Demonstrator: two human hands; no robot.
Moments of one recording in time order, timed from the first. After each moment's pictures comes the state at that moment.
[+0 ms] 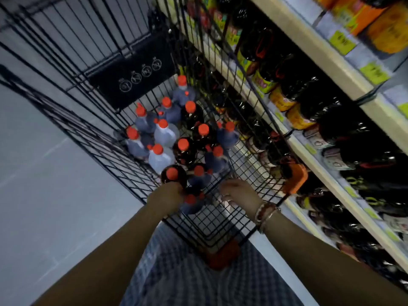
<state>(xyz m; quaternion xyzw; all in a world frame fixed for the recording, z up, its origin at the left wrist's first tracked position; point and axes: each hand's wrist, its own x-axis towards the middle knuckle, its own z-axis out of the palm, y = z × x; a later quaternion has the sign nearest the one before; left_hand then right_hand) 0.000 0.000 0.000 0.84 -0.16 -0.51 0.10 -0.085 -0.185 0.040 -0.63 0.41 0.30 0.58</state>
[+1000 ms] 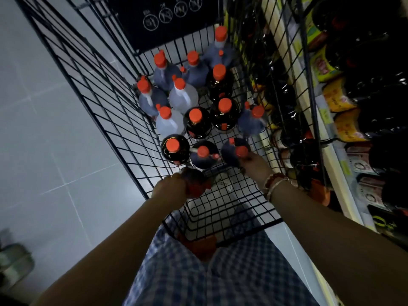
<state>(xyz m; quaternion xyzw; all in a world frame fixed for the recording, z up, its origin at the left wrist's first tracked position) -0.059 -0.031 -0.028 0.86 -0.08 -0.50 -0.01 -0.035 -0.252 -0.058 -0.76 0.31 0.39 0.42</state>
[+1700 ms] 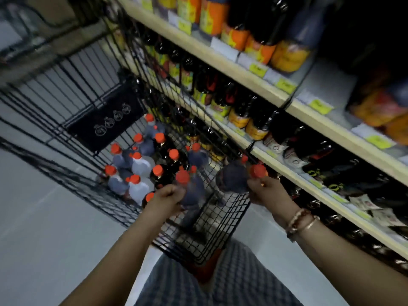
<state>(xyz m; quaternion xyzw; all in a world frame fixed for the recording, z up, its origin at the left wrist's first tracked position) -0.032 -0.039 0.103 0.70 0.02 -0.47 0.54 -0.166 -0.253 0.121 -0.66 0.46 0.02 0.59</state>
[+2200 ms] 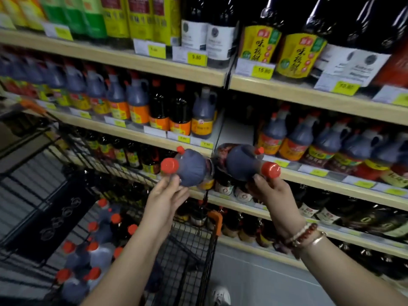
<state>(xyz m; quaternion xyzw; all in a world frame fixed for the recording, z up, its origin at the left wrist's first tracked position) -0.042 -0.165 0.231 0.50 -0.14 -0.43 0.74 -0.223 -0.290 0.250 -0.57 0.40 -0.37 0.61</state>
